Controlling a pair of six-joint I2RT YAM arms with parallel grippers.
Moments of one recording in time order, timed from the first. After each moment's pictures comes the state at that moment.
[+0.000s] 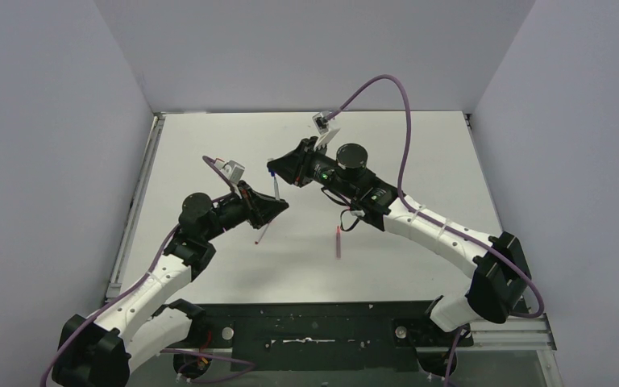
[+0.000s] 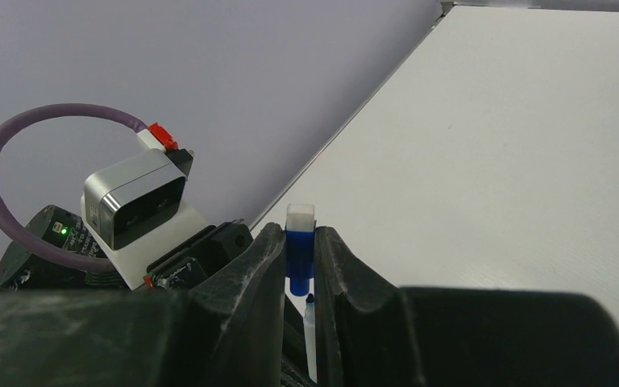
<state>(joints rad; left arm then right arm) -0.45 0.95 0.51 0.45 0.53 -0.62 0.81 1.47 1.19 0.27 -0.19 0.61</state>
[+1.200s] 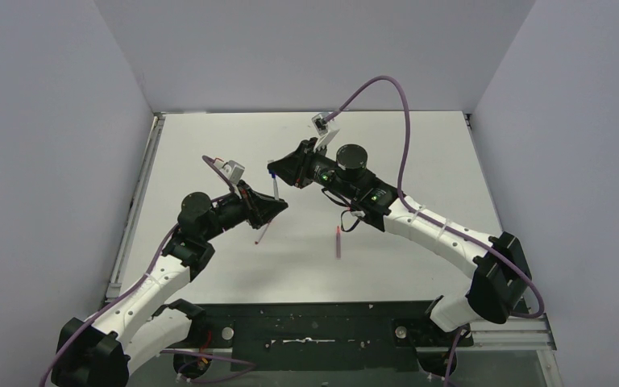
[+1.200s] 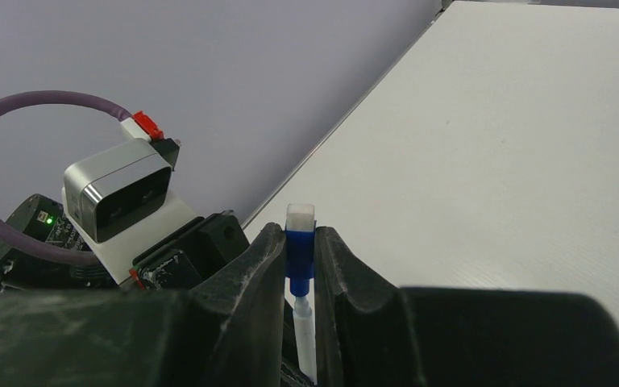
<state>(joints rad) -0.45 0.93 0.52 0.41 0.53 -0.59 0.81 1.47 1.19 0.26 -0.20 0.59</state>
